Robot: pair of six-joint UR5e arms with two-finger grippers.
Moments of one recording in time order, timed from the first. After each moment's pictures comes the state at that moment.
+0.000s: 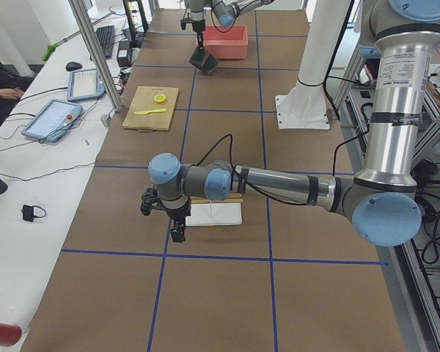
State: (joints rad) left arm -1.41 -1.62 -1.63 -1.55 -2.31 -0.10; right arm 0.98 -1.20 1.68 -1.54 2.25 0.67
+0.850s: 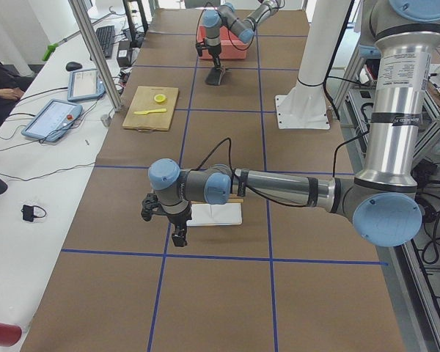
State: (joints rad) left arm -1.41 -1.62 -1.60 -1.55 -2.31 -0.09; right arm 0.68 -1.11 1.76 -1.69 2.06 0.73
